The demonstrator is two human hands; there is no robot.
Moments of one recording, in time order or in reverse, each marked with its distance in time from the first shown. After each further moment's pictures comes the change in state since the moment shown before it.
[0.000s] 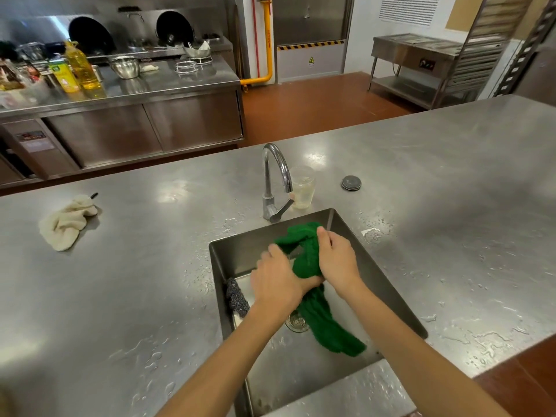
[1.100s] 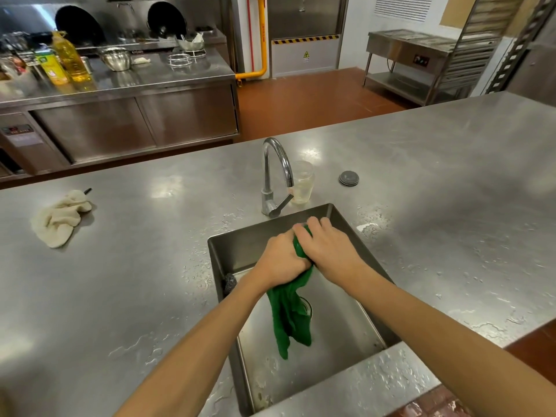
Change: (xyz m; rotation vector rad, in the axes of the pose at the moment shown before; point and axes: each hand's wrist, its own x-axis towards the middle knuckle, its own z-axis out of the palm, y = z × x) left_hand 0.037 -0.010 -0.017 -0.290 -0.248 0.400; right_hand 0.011 -0.004 0.001 -1.274 -0.075 -0.838
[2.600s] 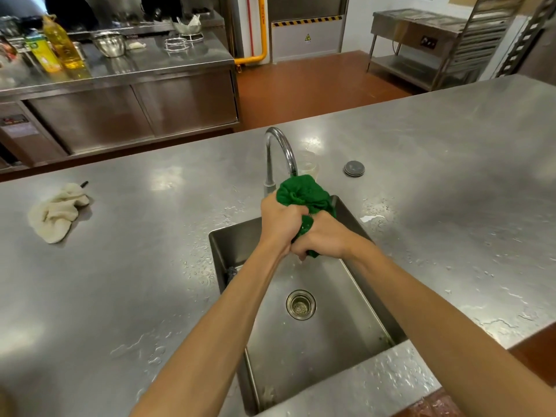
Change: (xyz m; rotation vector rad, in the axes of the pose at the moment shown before) left_hand 0.039 0.030 -0.025 -0.903 0.457 -0.344; right_hand 0.036 0.004 -0.022 1.380 -0.420 0.340
